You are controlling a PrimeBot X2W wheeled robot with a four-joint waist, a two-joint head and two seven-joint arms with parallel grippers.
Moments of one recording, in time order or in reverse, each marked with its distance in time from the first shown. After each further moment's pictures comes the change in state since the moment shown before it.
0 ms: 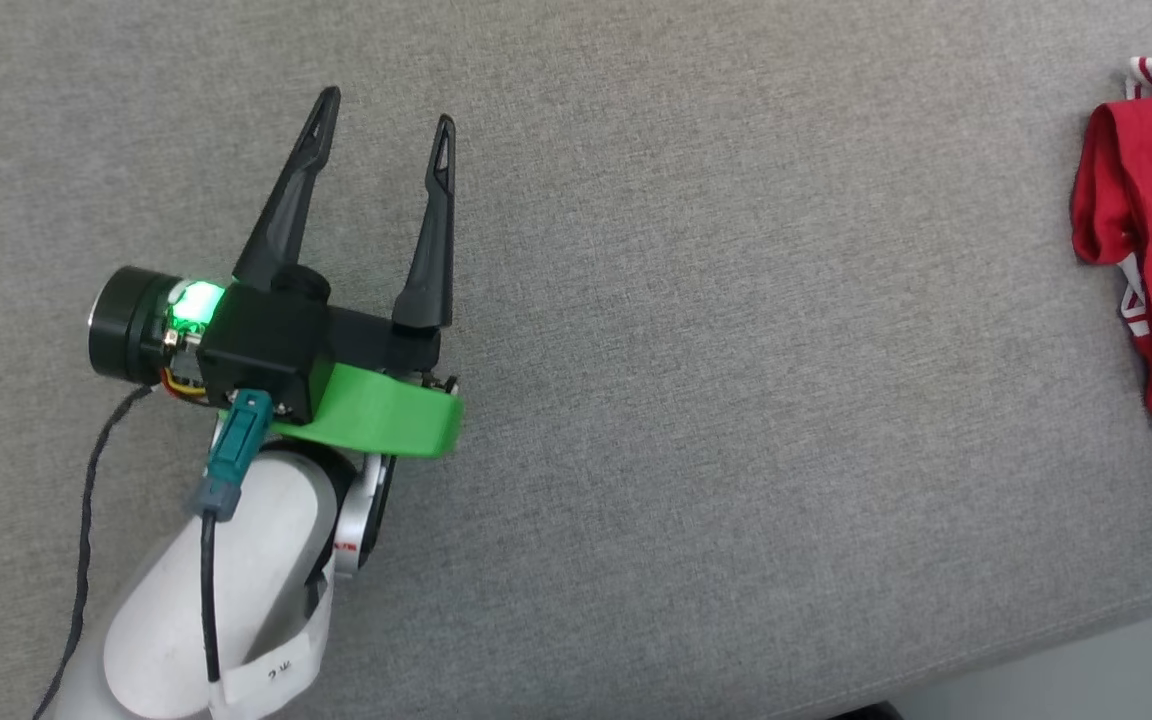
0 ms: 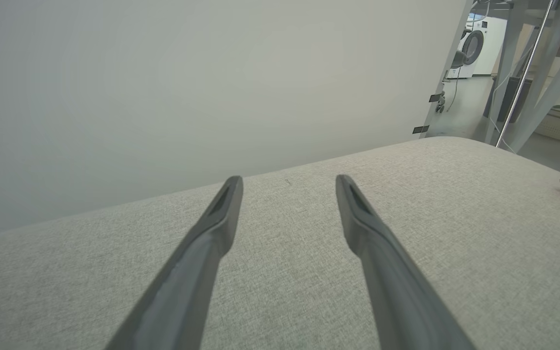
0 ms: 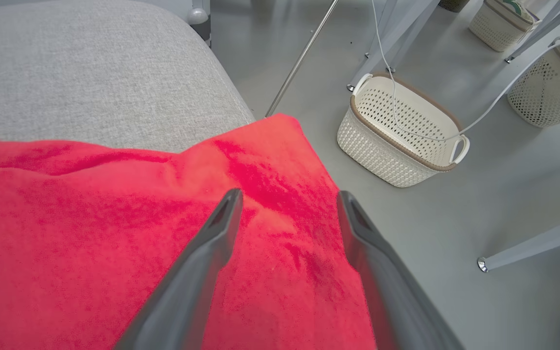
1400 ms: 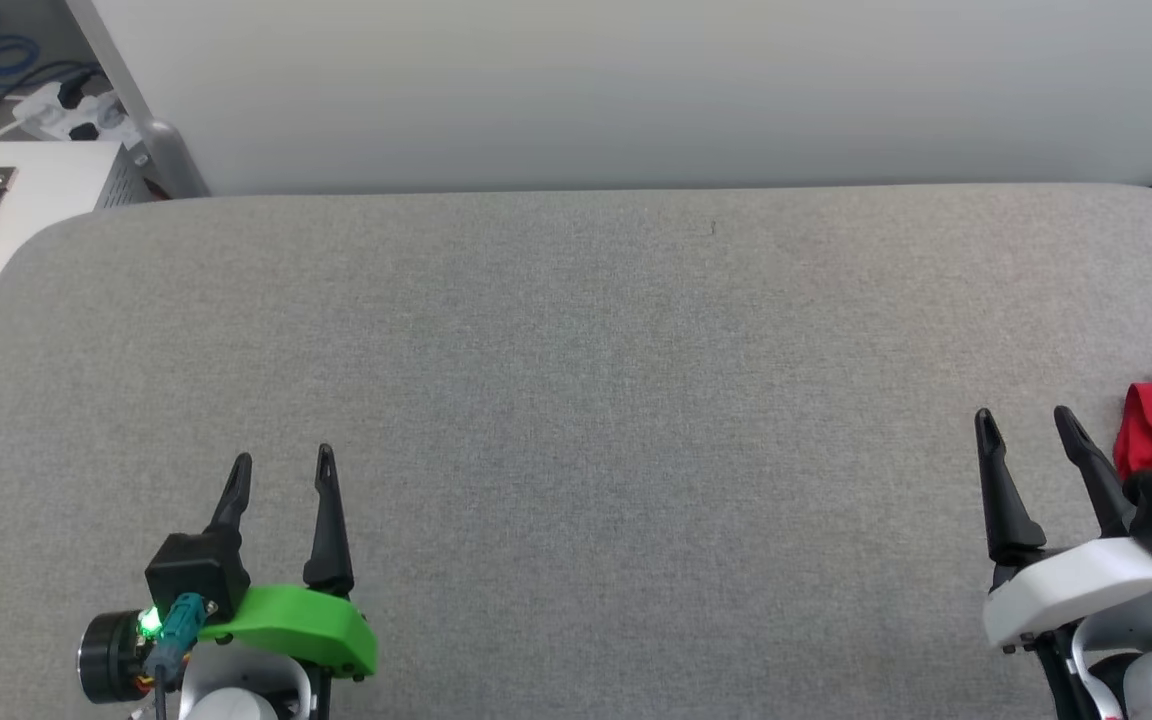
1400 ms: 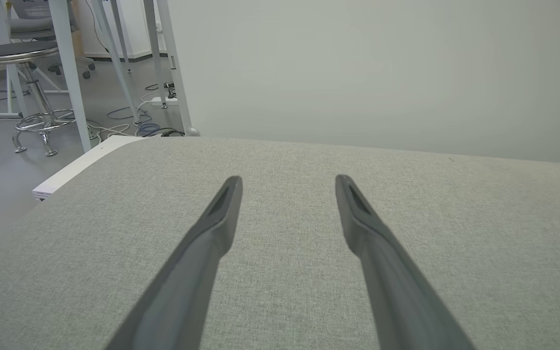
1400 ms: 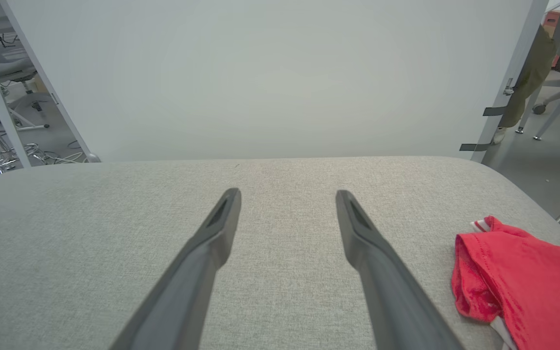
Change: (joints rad) left arm 0.458 -0.059 0.184 0.210 -0.170 0.005 -0.063; right arm 0.728 0.498 -0.028 -0.881 -0.288 0.000 0.043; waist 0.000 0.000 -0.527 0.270
